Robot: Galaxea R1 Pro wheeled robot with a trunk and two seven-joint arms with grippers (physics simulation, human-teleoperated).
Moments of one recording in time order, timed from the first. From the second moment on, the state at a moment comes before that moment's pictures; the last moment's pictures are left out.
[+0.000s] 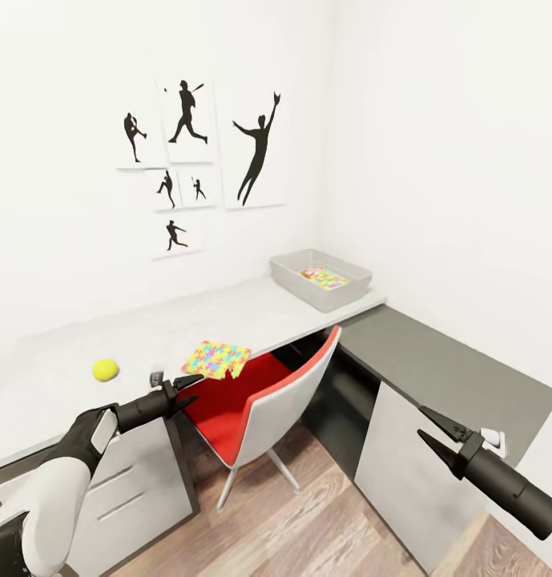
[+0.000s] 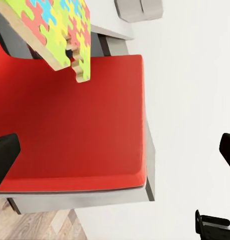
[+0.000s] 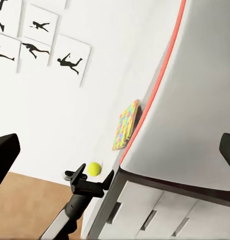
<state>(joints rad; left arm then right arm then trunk) -0.83 0.14 0.55 -0.45 0.06 0.78 -1.07 -0.09 -0.12 -0.52 -1.59 -1.09 1.03 0.47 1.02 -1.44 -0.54</state>
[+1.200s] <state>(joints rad) -0.83 0.17 0.55 -0.45 0.13 0.78 -1.07 -0.09 -0.12 -0.51 -1.59 -1.09 1.03 0.48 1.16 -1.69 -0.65</state>
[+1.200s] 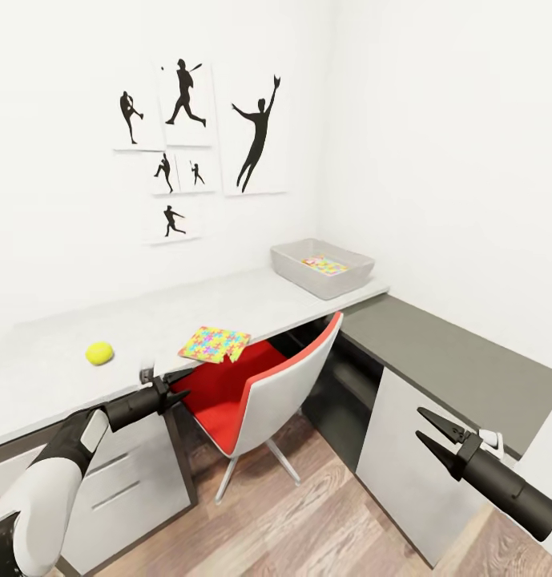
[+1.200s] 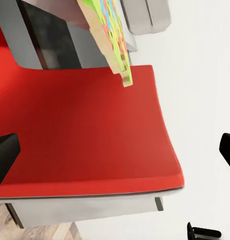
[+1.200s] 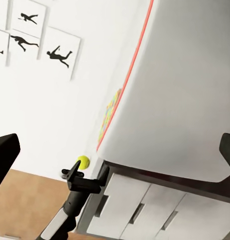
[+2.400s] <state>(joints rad) -0.83 0.17 0.55 -0.45 0.13 0.78 -1.10 -0.09 -0.12 -0.51 -1.59 -1.09 1.03 0.48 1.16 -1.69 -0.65</state>
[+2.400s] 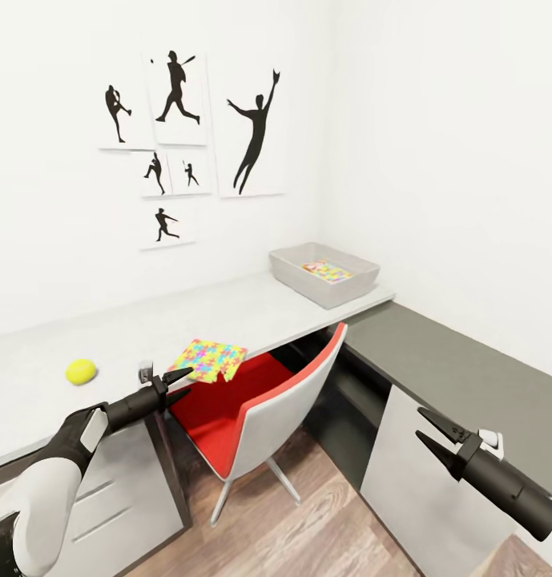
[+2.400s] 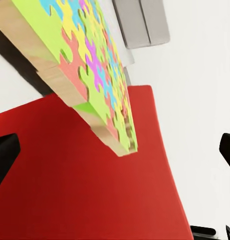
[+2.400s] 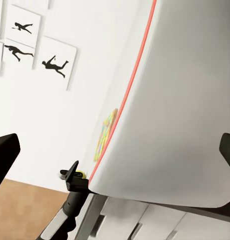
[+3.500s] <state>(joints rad) -0.83 0.17 0.55 -0.45 0.13 0.78 -1.10 -0.09 -0.12 -0.51 -1.59 -1.09 1.03 0.48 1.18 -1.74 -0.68</state>
